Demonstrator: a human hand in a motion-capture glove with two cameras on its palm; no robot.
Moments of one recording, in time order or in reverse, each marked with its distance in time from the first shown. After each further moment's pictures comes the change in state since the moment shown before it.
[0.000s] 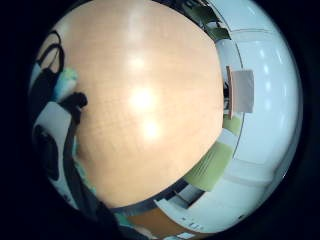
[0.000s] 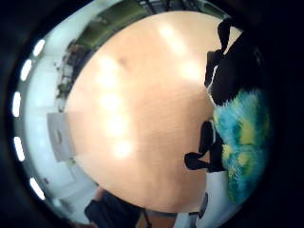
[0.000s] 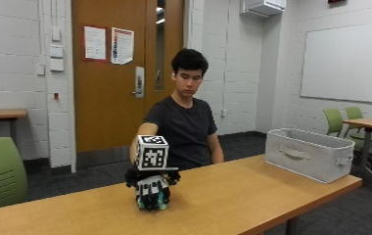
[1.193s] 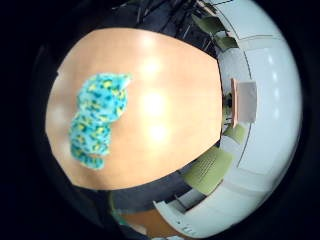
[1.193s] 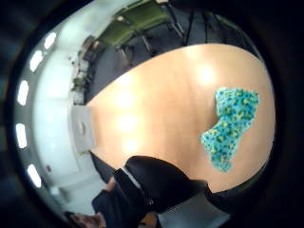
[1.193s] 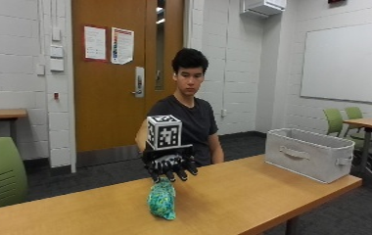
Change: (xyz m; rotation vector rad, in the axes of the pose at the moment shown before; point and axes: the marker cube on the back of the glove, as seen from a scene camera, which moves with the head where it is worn) arm -0.040 -0.008 -0.077 0.039 -0.110 -0.106
